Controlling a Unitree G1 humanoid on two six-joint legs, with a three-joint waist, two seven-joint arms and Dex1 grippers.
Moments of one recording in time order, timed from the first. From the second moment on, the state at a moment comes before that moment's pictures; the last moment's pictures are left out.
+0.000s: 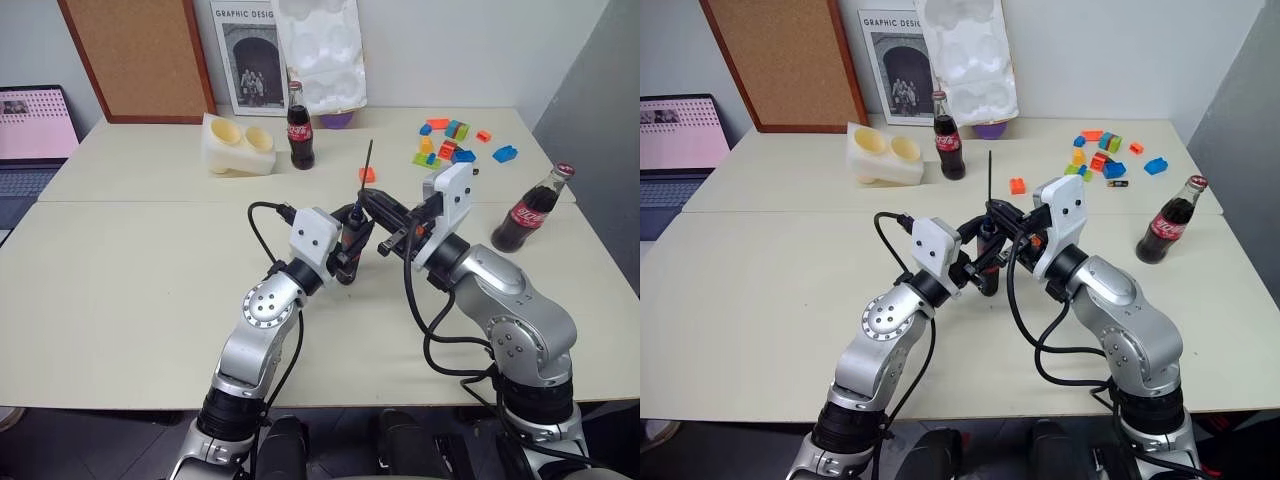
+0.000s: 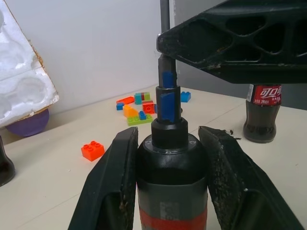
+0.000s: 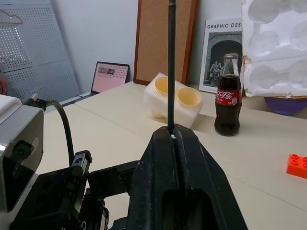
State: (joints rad) left arm -0.32 0.13 -0.21 -0.26 -0.11 0.21 -0.36; right arm -0.45 -0.22 0.06 -0.56 0.50 0.74 0.30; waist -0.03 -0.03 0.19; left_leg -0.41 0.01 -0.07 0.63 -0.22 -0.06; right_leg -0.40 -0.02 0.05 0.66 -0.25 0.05
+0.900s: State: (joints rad) left arm -0.54 0.42 -0.14 -0.24 0.09 0.34 -0.36; right arm -0.40 -0.56 -0.19 -0.58 0.62 0.76 0.46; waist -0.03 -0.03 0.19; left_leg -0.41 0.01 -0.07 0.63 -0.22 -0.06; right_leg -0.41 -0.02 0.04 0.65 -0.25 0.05
